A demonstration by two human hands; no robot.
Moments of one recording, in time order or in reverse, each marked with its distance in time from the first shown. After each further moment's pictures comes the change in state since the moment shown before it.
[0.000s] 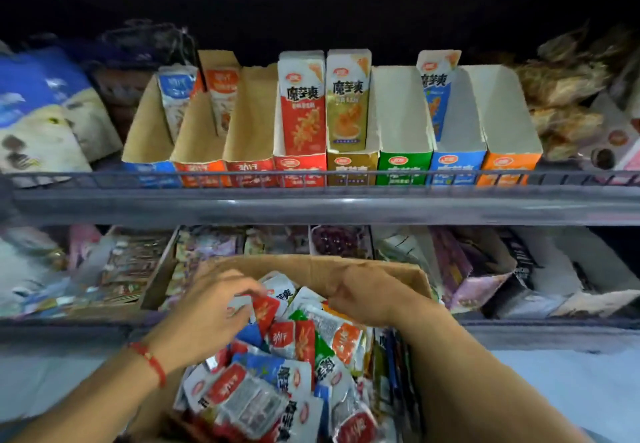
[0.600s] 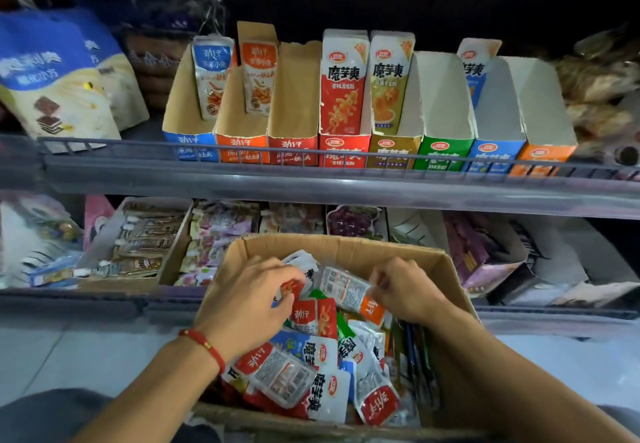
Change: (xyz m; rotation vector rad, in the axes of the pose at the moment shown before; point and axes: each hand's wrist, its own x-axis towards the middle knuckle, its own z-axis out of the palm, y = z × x) left_hand -0.016 -0.002 0.012 0.029 0.005 -0.016; right_hand -0.011 0.003 0.026 0.127 0.123 0.200
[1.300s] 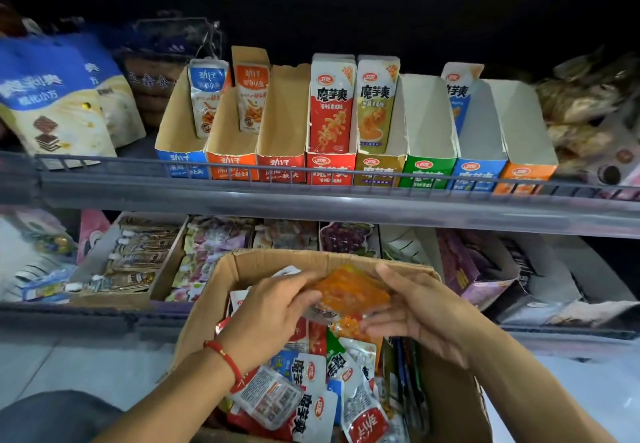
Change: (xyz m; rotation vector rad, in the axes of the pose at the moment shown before) left_hand 0.018 0.030 0.018 -0.390 0.138 0.161; right_hand -0.058 -0.016 -0.049 1.323 -0.285 0.190
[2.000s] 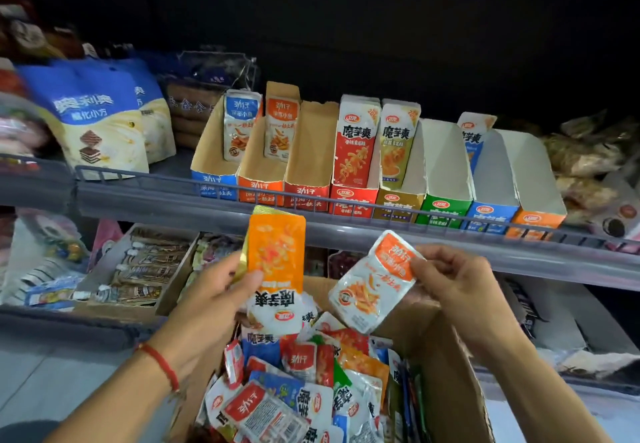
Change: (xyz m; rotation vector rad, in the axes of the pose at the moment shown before) left_hand -0.019 -0.010 -0.076 -0.609 0.226 -0.377; right_hand -0.017 -0.049 0.014 -0.511 0.387 -0.586
